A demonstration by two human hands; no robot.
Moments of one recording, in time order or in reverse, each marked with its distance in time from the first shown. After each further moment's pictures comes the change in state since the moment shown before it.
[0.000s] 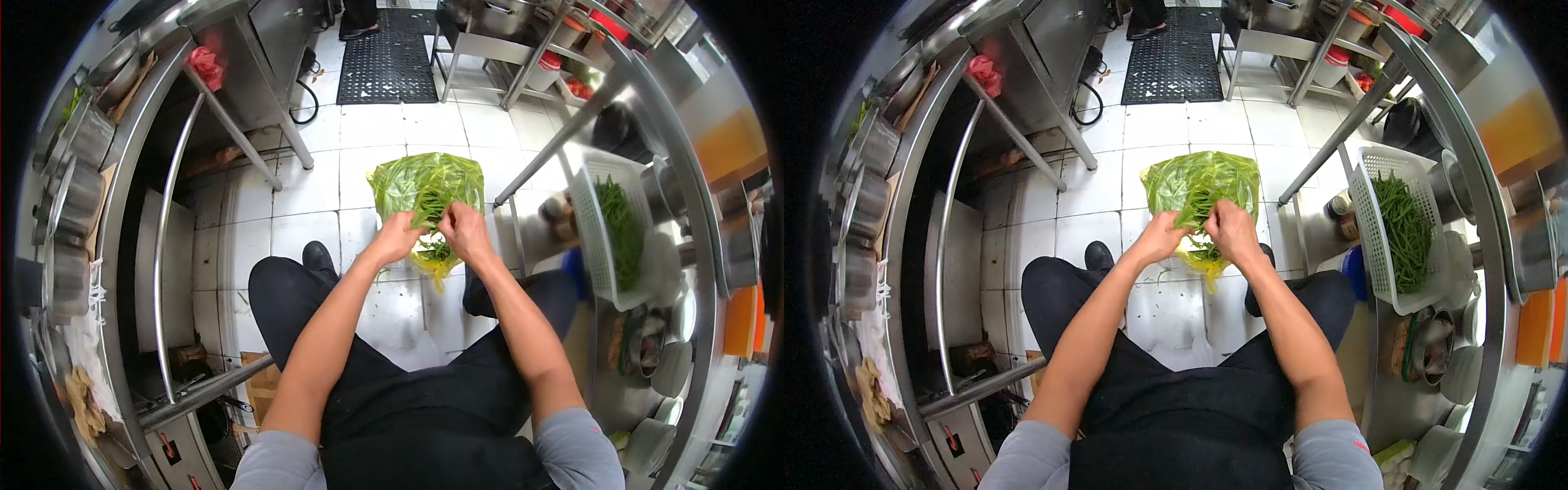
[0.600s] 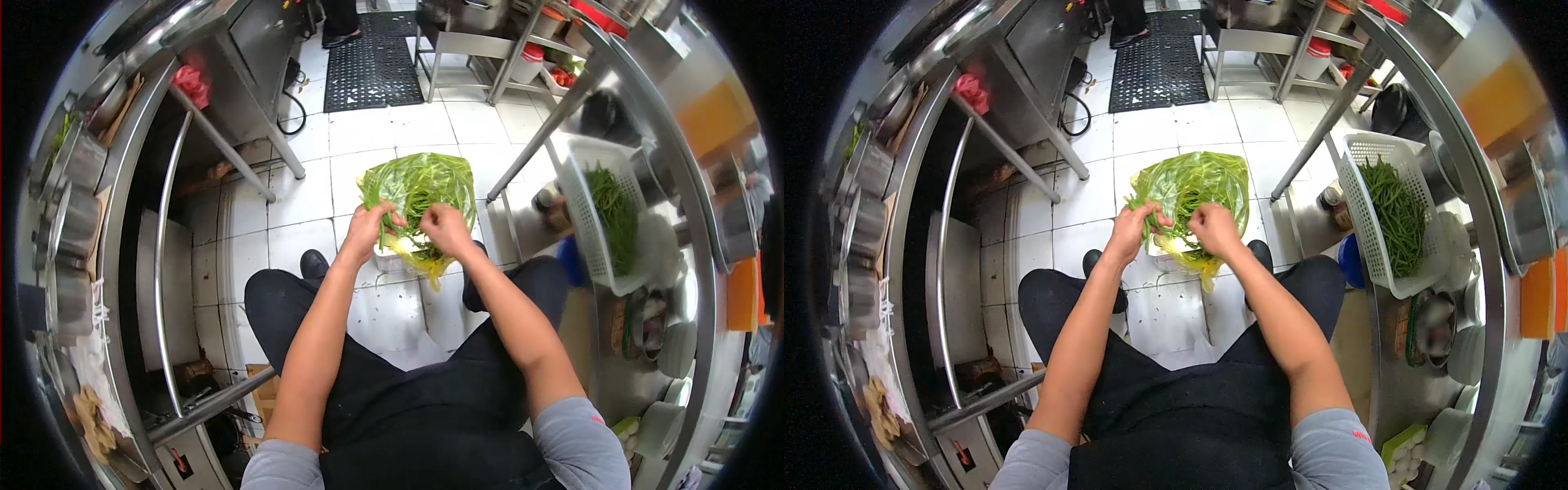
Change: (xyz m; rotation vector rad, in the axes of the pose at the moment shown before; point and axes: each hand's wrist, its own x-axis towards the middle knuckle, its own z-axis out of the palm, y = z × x) left_hand 0.000 0.003 -0.029 -0.766 0.138 -0.254; right_hand 0.004 0.015 0.032 0.119 -0.098 0.121
